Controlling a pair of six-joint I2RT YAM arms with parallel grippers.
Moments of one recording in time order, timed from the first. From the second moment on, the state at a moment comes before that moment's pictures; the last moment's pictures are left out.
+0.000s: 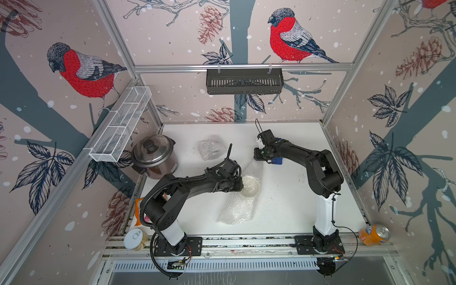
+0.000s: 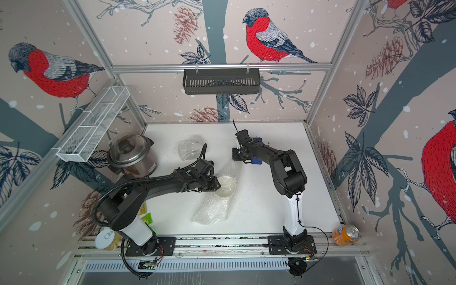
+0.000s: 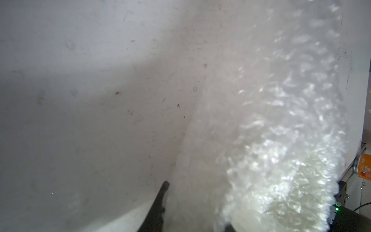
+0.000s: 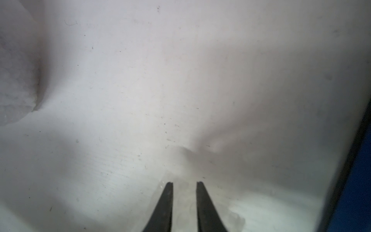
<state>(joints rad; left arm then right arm) -0.72 1.67 0.85 -0.20 0.24 -0.65 0.48 2.04 1.45 -0.45 -0.19 0.35</state>
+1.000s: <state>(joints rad) -0.77 1.66 0.89 -0.29 0.14 -0.60 0.53 2.02 1.54 -0.61 -0.02 0.32</state>
